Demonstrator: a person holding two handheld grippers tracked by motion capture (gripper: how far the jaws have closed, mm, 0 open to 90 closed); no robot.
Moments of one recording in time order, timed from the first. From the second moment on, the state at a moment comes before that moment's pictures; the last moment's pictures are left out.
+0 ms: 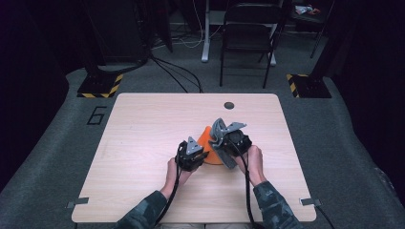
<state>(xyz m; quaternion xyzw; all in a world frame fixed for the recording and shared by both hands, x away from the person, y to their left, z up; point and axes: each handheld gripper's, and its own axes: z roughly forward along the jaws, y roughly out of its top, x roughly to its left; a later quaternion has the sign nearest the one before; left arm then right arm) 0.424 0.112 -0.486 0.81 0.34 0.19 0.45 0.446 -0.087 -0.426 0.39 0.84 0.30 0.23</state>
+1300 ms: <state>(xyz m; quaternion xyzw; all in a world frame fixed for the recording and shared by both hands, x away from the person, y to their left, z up) 0.421 0.118 -0.477 0.79 0.36 0.19 0.46 0.452 -0.105 -0.439 0.42 0.83 0.31 0.19</state>
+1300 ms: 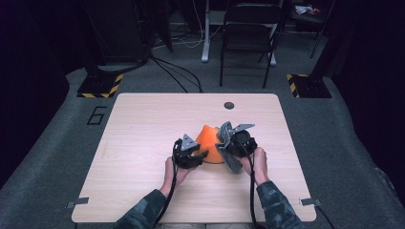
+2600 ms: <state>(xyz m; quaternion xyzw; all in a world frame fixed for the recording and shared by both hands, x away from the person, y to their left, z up) 0.426 0.113 -0.479 0.80 0.36 0.17 0.45 0.446 -0.088 -0.429 0.40 0.84 0.30 0.22</state>
